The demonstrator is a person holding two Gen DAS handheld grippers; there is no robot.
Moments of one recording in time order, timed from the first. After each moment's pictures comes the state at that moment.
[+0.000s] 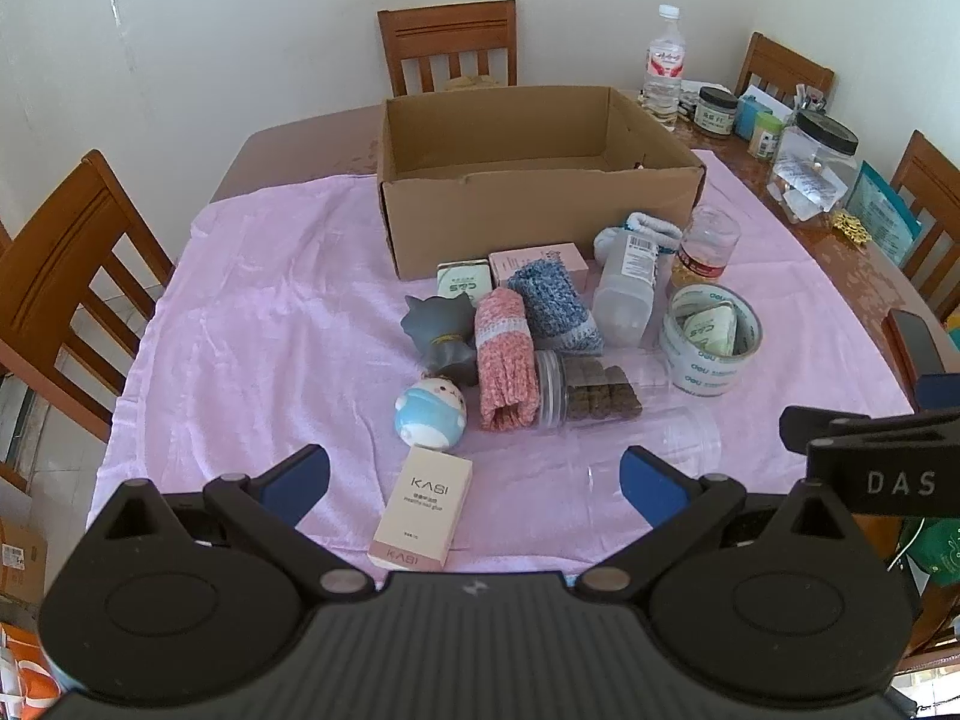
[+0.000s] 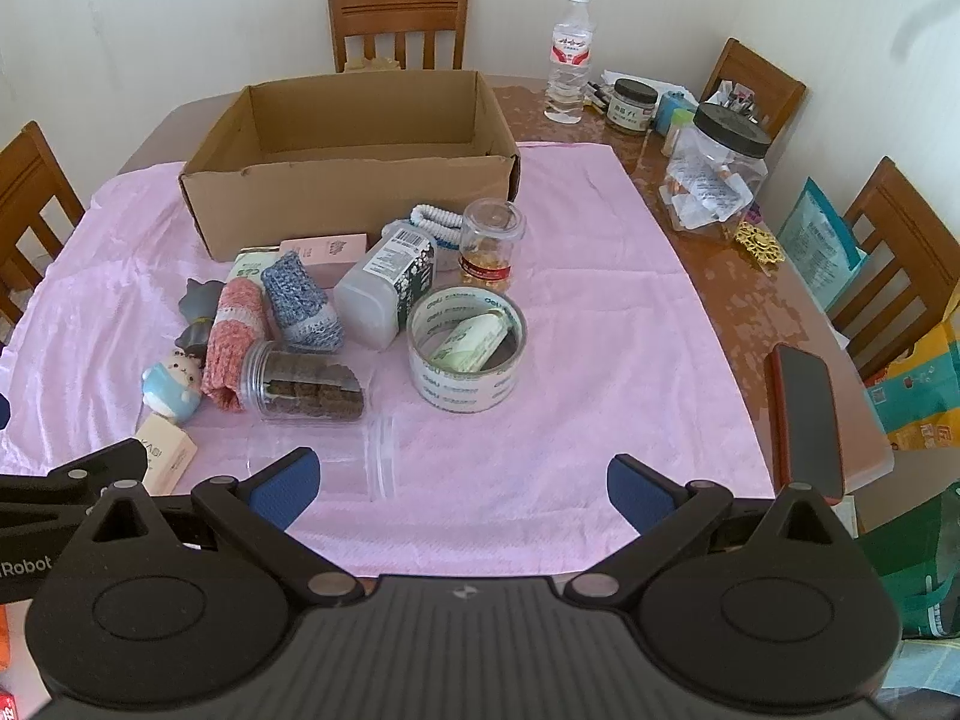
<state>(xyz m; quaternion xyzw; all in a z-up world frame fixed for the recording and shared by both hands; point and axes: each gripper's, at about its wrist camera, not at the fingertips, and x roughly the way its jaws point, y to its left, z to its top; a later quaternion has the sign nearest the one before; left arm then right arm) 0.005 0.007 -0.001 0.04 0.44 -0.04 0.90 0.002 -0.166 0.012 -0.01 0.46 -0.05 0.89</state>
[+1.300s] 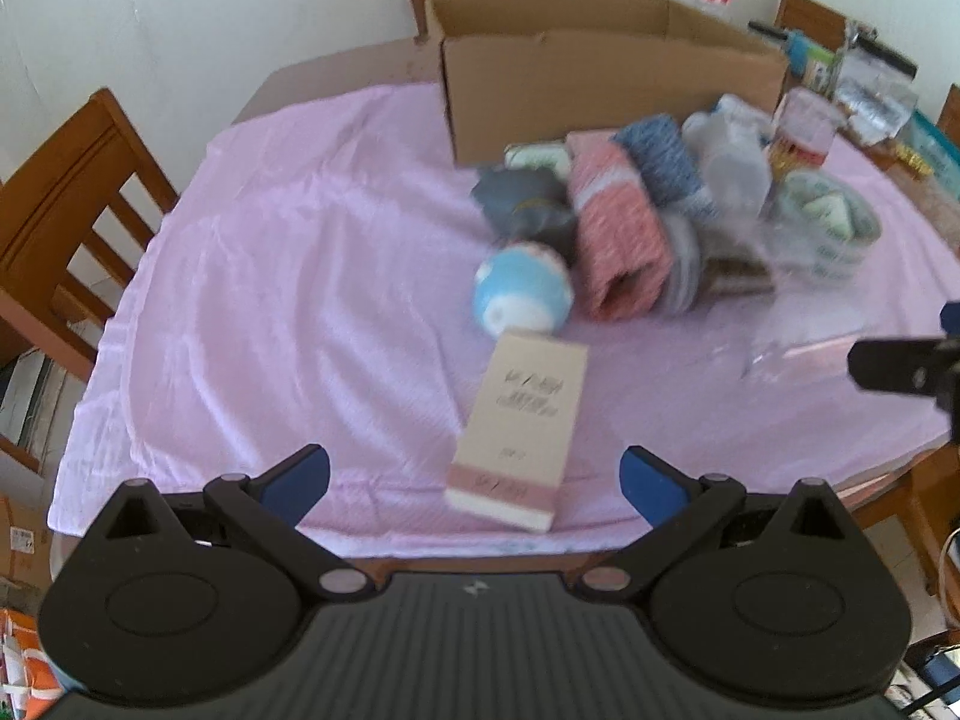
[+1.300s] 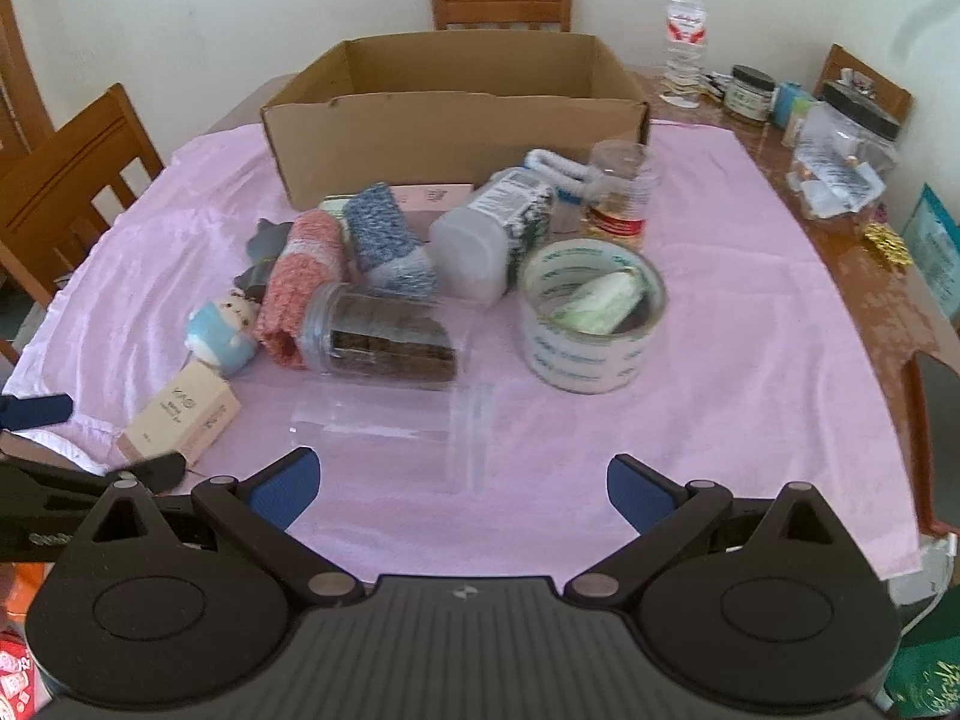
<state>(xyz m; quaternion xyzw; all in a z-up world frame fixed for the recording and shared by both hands) 0.010 0.052 -0.100 0.06 0.46 -0.02 0.89 0.014 -0.151 -0.057 0.00 0.45 0.07 0.89</state>
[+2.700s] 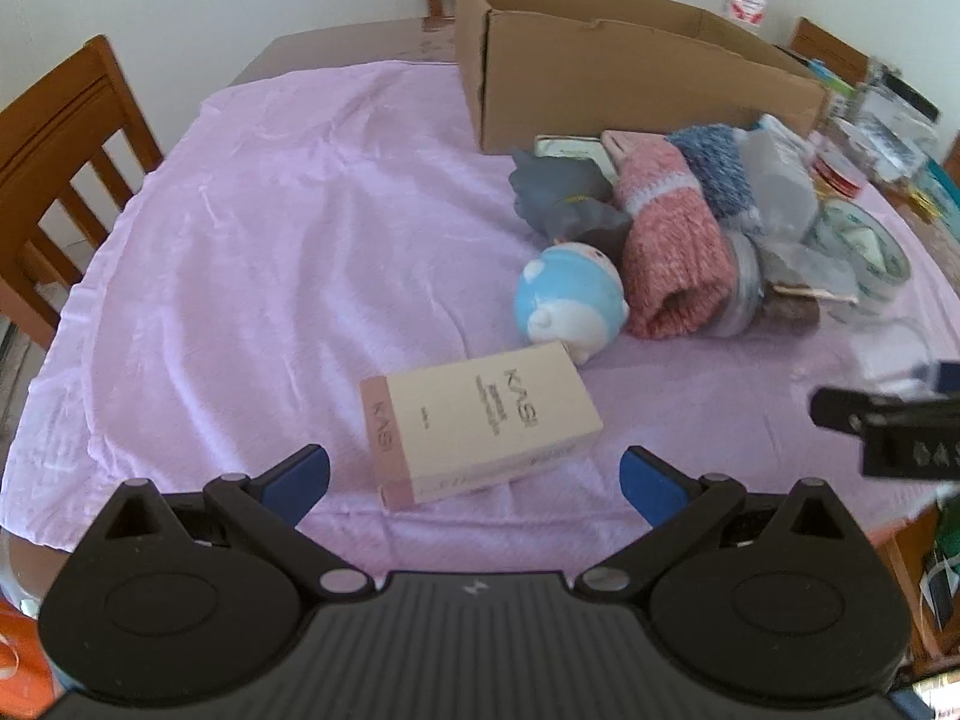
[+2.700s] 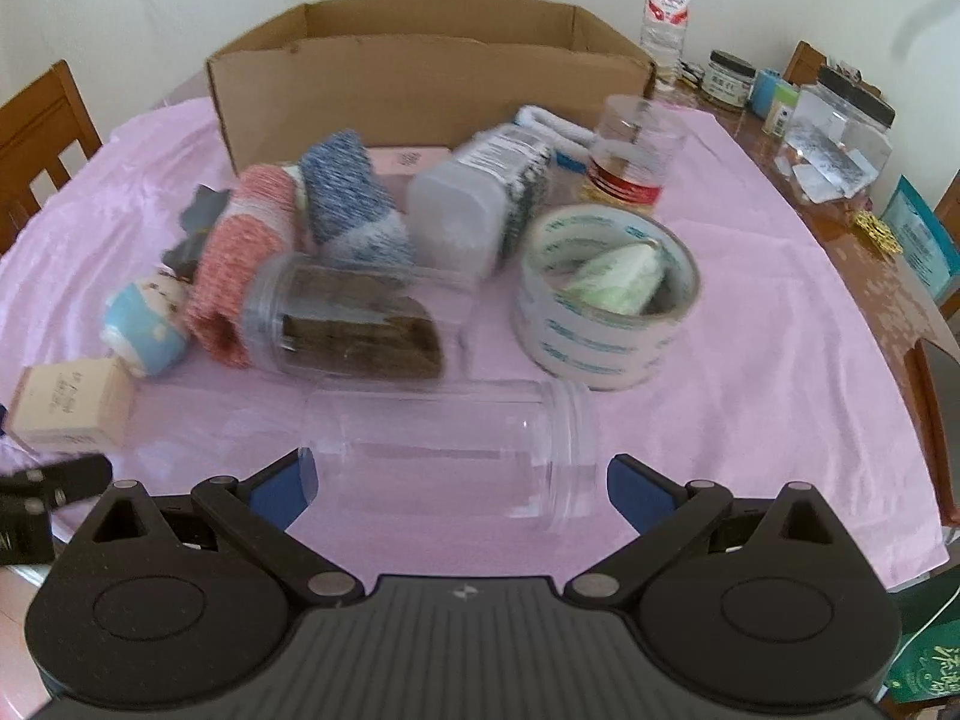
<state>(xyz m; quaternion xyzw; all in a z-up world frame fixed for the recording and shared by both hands) 0.032 0.073 -0.115 0.01 0.46 -0.03 0.89 0.040 -0.129 -0.103 -0.02 0.46 0.00 0.89</state>
